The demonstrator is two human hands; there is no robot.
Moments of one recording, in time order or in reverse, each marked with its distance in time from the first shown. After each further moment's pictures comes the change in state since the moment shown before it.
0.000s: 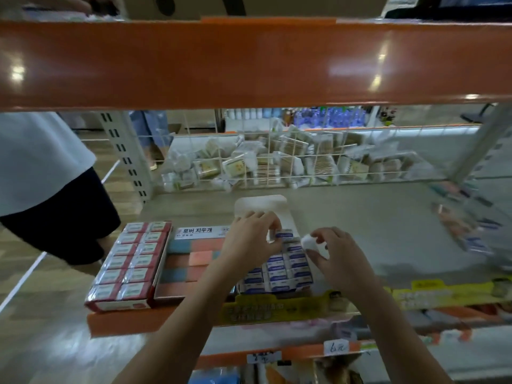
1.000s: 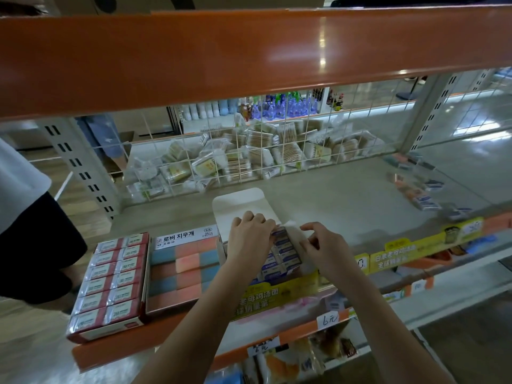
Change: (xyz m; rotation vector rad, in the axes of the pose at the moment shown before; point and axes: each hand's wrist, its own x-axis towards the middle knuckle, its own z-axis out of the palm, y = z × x) left_hand 0.002 0.008 0.032 0.323 -0.021 0.121; right_hand -0.025 -0.002 0.015 0.174 0.043 0.251
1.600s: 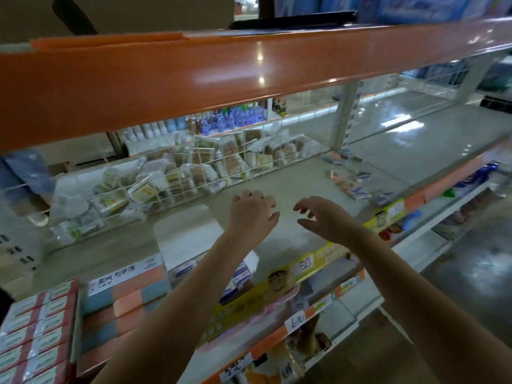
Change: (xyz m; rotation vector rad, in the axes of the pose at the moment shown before) left_hand 0.079 0.082 -0.022 -0.064 0.000 0.226; right_hand 0.029 0.068 -0.100 -0.293 -0.011 -0.072
